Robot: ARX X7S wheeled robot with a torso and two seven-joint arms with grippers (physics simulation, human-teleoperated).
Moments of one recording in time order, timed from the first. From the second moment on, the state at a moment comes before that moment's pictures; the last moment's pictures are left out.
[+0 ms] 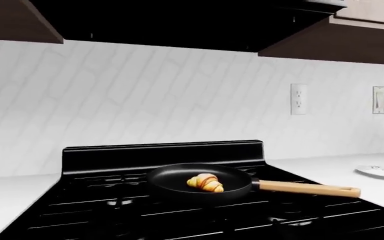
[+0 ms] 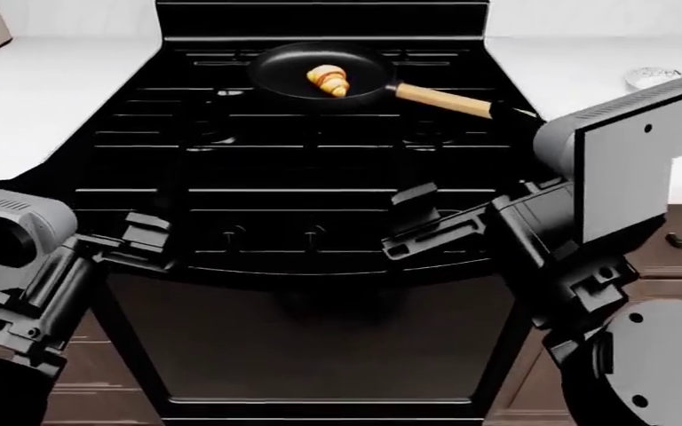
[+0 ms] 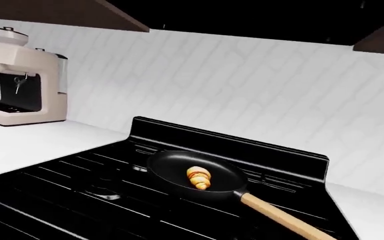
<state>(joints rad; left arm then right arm) -0.35 -0.61 -0.10 0.73 -0.88 -0.62 -0.22 1.02 0.79 -0.58 -0.79 1.36 0.69 0.88</state>
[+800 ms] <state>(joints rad) -0.22 -0.48 -0.04 0.60 -0.57 -0.37 -0.21 0.77 0.78 -0.62 -0.81 1.00 0.51 0.87</state>
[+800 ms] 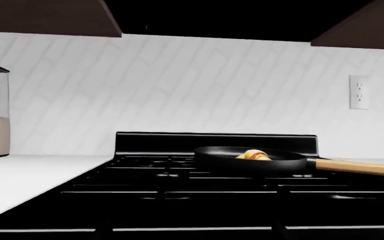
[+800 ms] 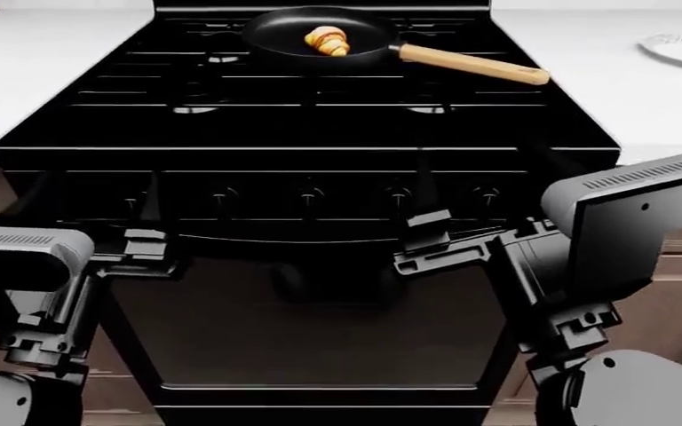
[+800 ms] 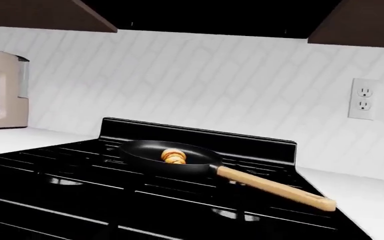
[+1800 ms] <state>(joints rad) -0.16 -0.47 -0.01 0.59 -0.51 -0.28 -0.20 0.67 0.75 -0.64 -0.85 0.94 0.44 0.88</state>
